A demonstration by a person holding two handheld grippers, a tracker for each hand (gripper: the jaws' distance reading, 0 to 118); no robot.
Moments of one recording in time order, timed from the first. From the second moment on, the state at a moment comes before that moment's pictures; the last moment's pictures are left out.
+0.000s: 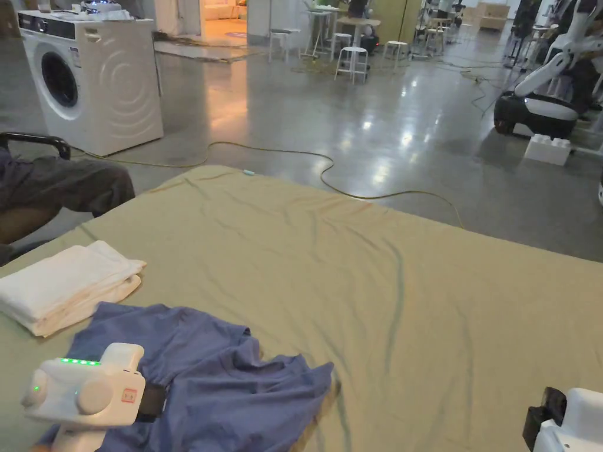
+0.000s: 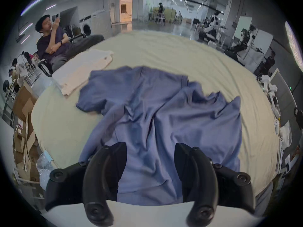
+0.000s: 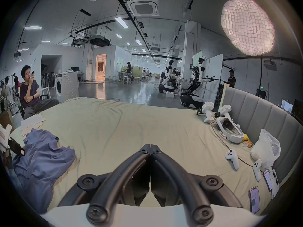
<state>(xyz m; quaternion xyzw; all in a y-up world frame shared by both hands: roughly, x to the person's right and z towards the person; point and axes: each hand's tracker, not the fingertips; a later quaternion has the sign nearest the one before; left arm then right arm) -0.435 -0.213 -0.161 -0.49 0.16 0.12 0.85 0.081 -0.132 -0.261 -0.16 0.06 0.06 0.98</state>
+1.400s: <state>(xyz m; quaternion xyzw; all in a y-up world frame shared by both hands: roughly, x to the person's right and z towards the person) -0.313 -0.047 -0.211 -0.21 0.02 0.12 0.97 0.126 -0.104 -0.238 -0.11 0.03 0.04 0.99</state>
